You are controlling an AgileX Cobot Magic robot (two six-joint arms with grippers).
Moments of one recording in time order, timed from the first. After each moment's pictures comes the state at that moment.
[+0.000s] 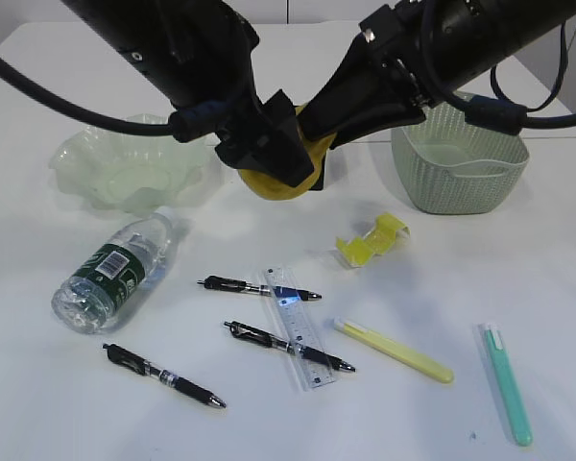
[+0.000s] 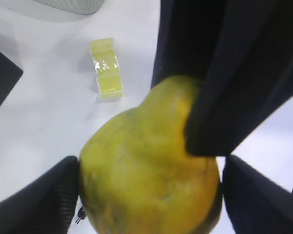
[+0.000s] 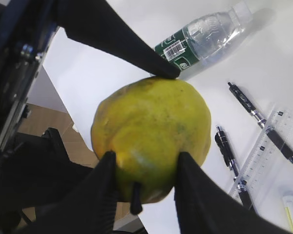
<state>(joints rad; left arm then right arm) -0.63 1.73 -1.55 -0.36 0.92 0.60 0.22 1.75 -1.52 0.91 1.24 -0.70</state>
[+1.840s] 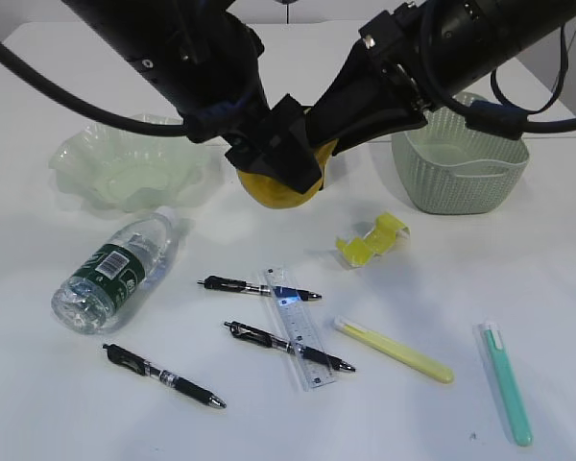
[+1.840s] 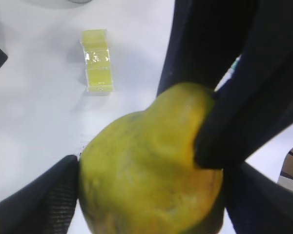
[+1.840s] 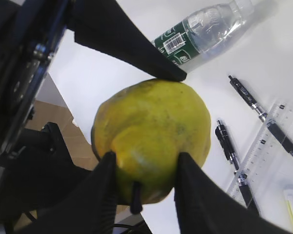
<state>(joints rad) -0.63 1.75 -1.56 -0.38 0.94 0.53 0.22 1.75 -1.52 0.90 1.25 -0.69</state>
